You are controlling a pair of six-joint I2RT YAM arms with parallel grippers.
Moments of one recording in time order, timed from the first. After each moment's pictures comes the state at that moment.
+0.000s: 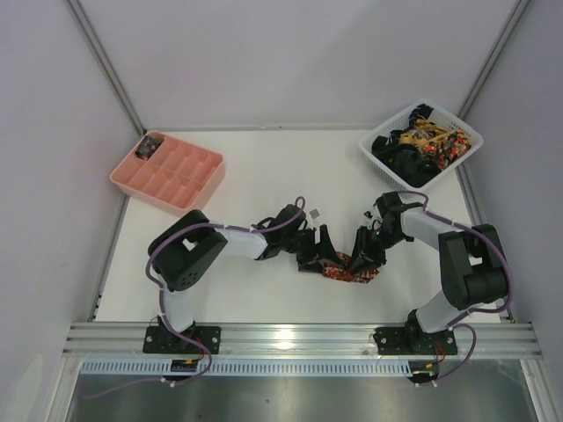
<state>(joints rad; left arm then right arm) -0.84 1.89 0.92 0.25 0.58 -1.06 0.23 1.58 0.82 -0.72 -0.60 0.41</state>
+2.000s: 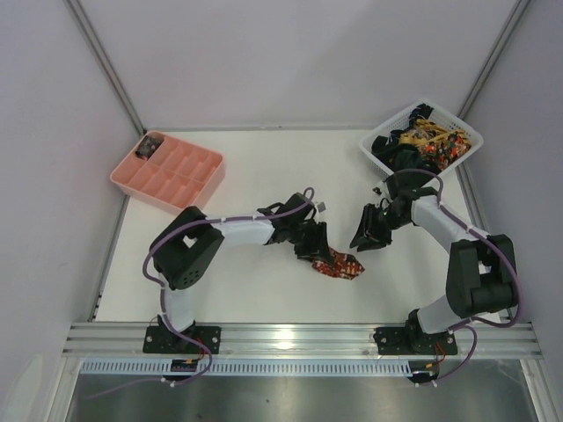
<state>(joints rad) -0.84 1.91 1.12 -0.13 0.49 -0.78 0.17 1.51 0.97 -0.78 -0.56 0.41</state>
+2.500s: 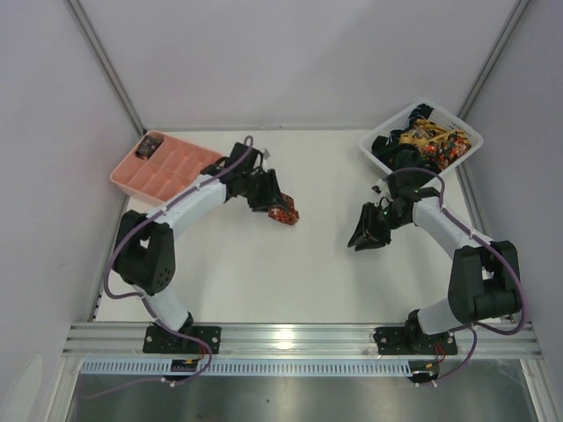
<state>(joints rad) -0.50 1.72 1.30 -0.53 0.36 -0.60 0.18 1.47 0.98 -0.80 -0.59 0.41</state>
